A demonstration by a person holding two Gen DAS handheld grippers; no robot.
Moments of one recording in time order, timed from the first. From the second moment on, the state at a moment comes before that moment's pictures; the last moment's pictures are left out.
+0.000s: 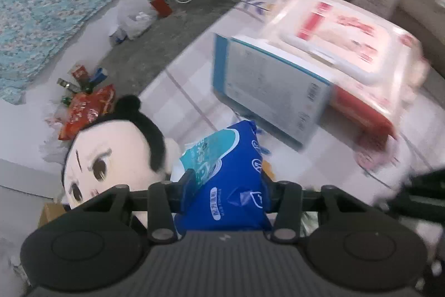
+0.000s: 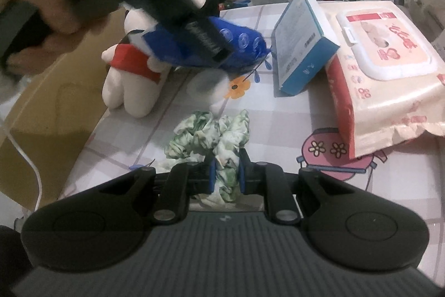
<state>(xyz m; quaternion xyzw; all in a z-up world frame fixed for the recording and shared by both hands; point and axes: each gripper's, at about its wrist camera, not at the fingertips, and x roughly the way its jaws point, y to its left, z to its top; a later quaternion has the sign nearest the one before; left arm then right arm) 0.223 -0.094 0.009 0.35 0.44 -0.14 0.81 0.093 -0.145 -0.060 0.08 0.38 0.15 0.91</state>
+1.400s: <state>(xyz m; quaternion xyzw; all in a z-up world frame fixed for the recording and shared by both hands) 0.126 0.004 -0.030 0.14 0.47 -0.17 0.86 -0.001 -0.183 -0.078 0.15 0.31 0.08 0.93</state>
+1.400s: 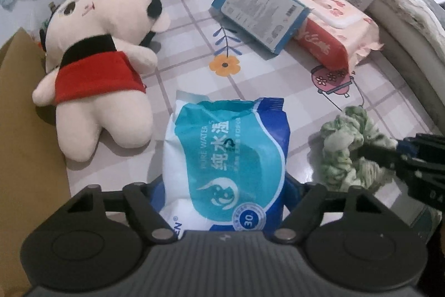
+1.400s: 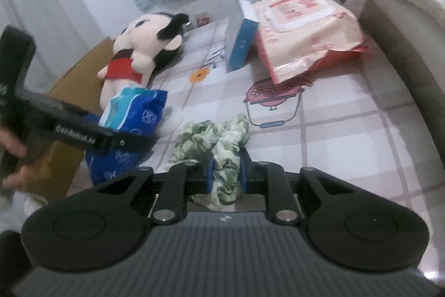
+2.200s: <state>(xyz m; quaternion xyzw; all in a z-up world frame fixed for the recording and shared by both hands) 0.033 0.046 0.079 0.10 0.35 -0.17 0.92 -0.048 -0.177 -0.015 0.20 0.24 0.08 0.95</state>
